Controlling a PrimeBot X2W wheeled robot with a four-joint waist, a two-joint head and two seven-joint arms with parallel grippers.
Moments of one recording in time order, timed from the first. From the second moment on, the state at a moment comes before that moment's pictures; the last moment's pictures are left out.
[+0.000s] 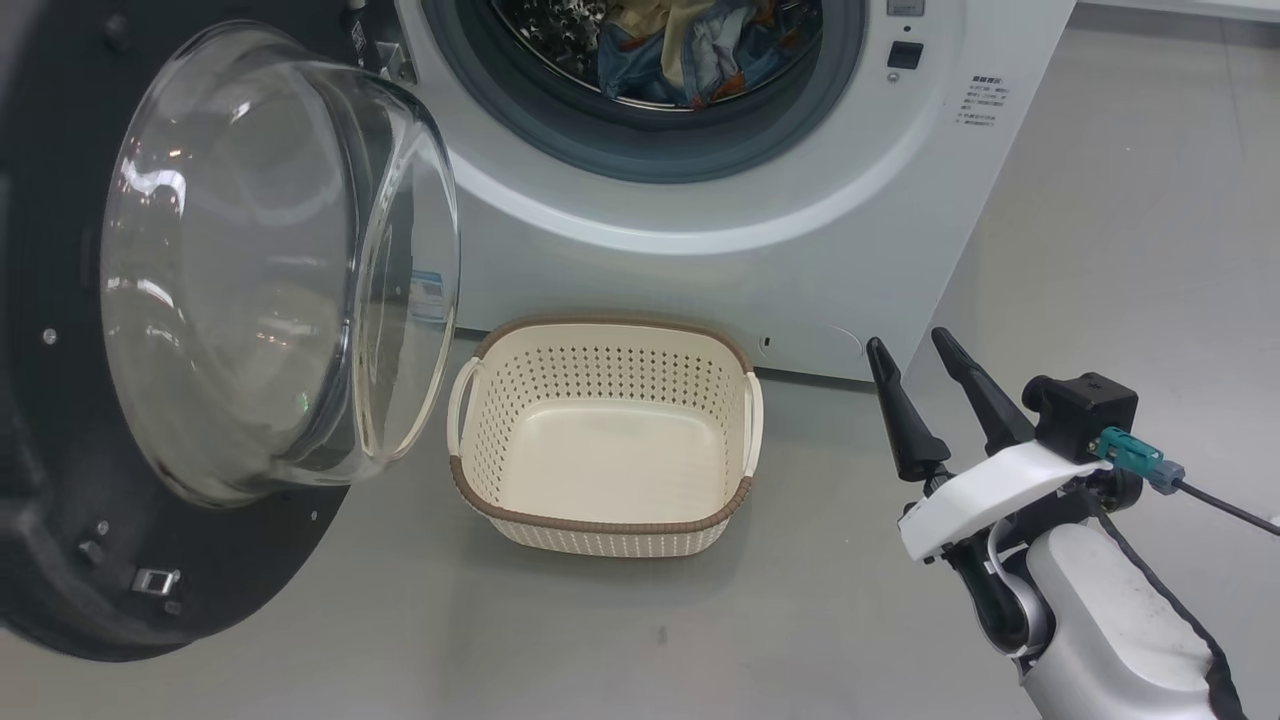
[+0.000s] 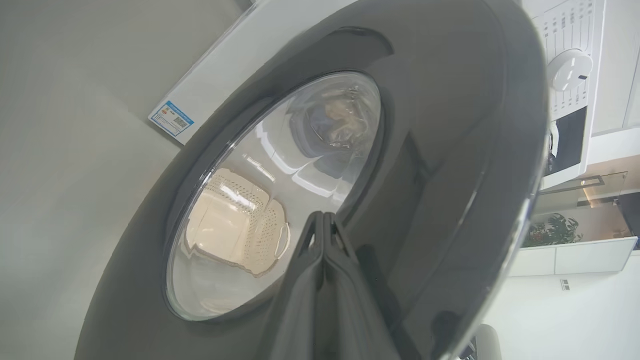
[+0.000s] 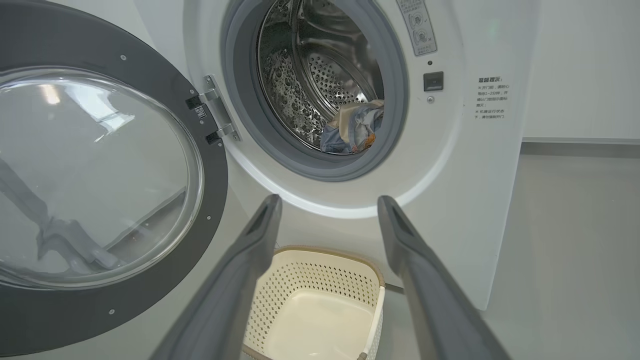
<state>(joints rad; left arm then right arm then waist) -0.74 0.56 0.12 0.43 -1.35 0.00 1.19 -0.33 -0.20 0.44 0.36 0.58 0.12 -0.25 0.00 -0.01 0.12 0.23</state>
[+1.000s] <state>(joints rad) -0.66 0.43 0.13 0.20 -1.47 0.06 1.25 -0.27 -0.17 0.47 0.37 0.60 0.12 -0.25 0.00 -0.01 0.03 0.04</state>
